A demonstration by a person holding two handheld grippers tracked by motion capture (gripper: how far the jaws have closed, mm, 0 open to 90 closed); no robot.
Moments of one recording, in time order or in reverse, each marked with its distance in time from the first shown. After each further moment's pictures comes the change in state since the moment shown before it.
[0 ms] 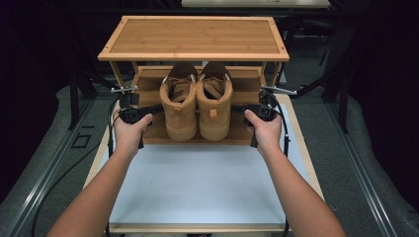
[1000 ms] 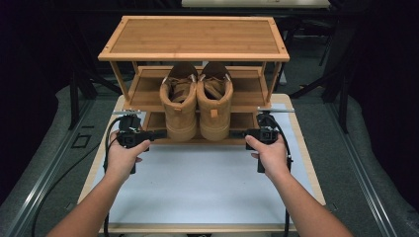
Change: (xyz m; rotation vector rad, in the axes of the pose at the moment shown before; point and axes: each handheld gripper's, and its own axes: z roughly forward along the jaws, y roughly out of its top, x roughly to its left) left arm -0.015 -0.051 -0.025 0.154 -0.055 0.055; right arm 0.001 -0.053 -0.019 0.152 0.009 -0.087
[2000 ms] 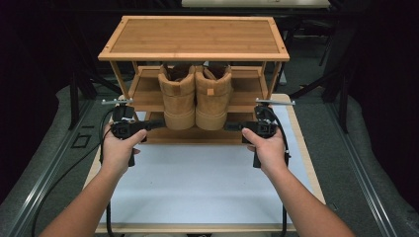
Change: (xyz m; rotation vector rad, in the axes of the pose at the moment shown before) left arm -0.012 0.028 -0.019 -0.070 0.005 -0.035; right arm 0.034 0.013 -0.006 -0.045 0.030 -0.022
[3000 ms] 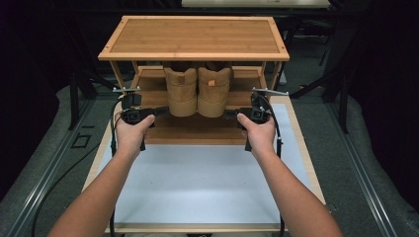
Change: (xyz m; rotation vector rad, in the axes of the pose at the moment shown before) left arm 0.021 0.022 0.037 -0.045 0.032 -0.075; right arm -0.023 0.032 0.030 -0.061 -0.068 0.100
